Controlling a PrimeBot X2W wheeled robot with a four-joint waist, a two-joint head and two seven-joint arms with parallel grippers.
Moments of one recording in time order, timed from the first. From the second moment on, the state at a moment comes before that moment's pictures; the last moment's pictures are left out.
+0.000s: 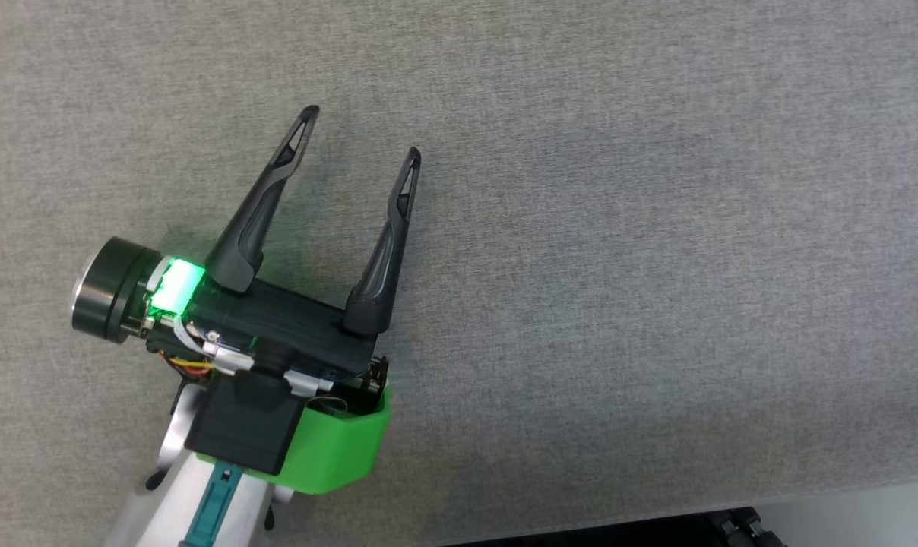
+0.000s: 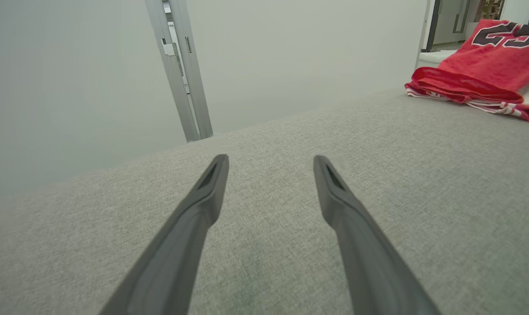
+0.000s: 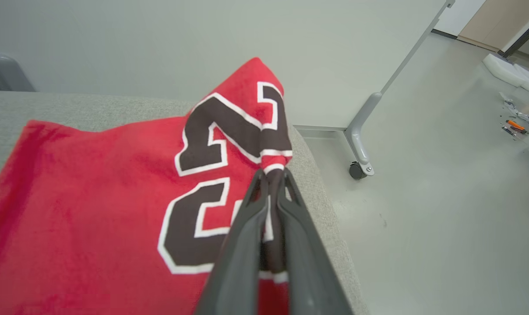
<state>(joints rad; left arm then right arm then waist) -0.36 0.20 -0.41 -0.30 0.04 0.04 -0.26 -0.75 -1.27 0.35 0.51 1.16 0.13 -0.24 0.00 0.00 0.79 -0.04</state>
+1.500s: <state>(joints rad) 0.06 0.05 -0.16 -0.09 -0.10 0.04 -0.26 -0.13 -0.18 0.03 -0.02 0.30 0.13 -0.26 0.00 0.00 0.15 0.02</state>
